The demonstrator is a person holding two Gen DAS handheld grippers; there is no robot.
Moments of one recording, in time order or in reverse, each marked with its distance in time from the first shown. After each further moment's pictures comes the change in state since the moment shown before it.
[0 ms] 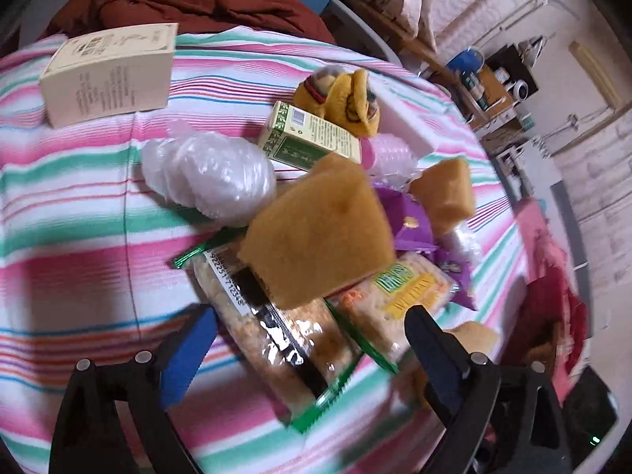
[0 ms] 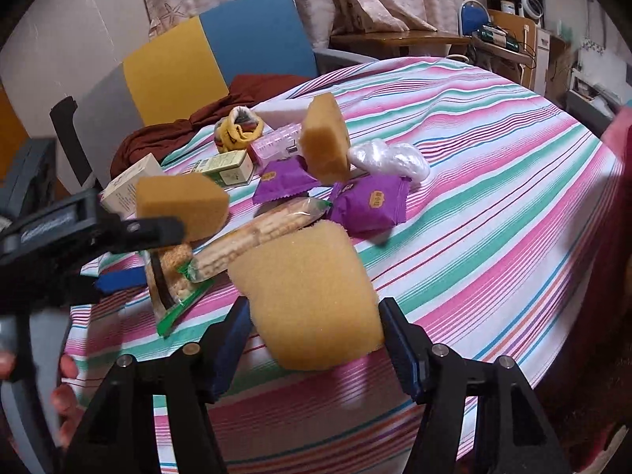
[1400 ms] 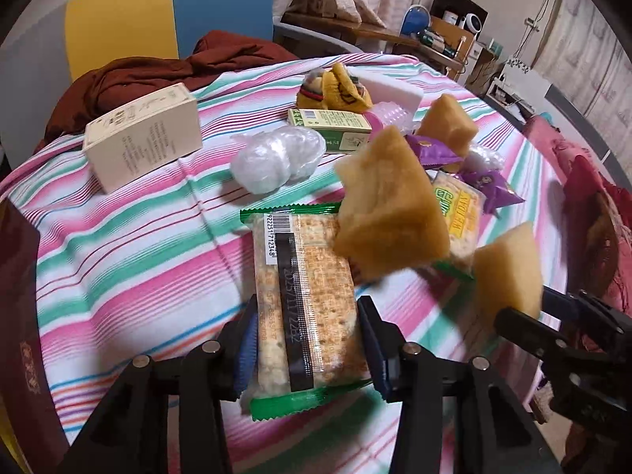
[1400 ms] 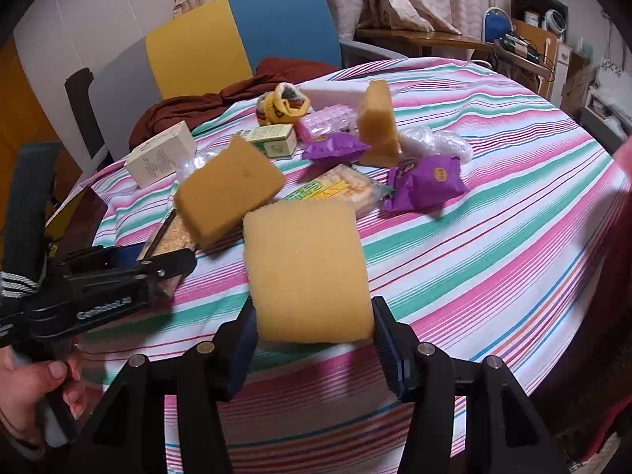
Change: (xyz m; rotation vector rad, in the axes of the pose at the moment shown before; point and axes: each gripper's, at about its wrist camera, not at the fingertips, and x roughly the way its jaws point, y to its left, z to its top) left arm -0.037 0.032 -0.044 0.381 -0.089 0.156; right arm -0.008 0.042 -0.018 -0.081 0.039 0.010
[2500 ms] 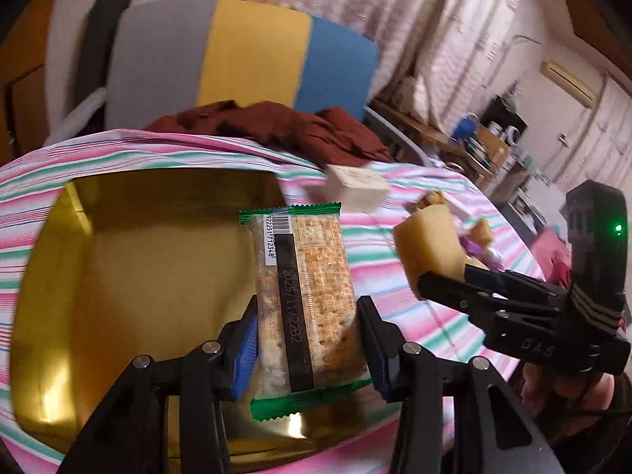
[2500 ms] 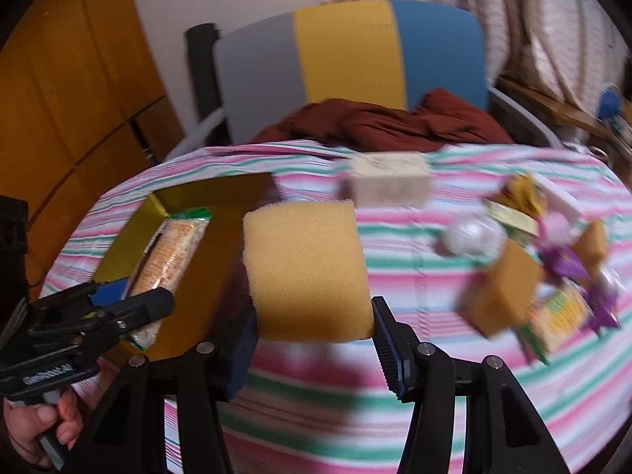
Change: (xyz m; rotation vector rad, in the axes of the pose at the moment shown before) left arm -0.172 0.177 -0.093 -0.312 -0.265 0.010; right arm -0.011 0.236 0.028 -0.306 -0.021 0.242
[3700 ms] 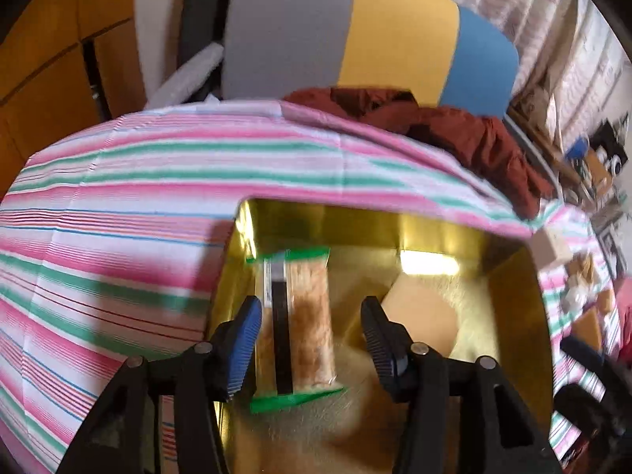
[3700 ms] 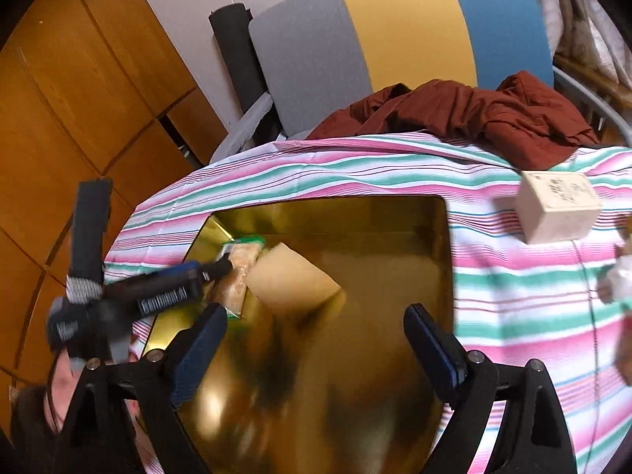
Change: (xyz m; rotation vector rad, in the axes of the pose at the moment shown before) left arm 0.041 0.175 0.073 -0.186 0.094 0.328; right arm 0.094 0.112 0.062 0.067 0.063 0.158
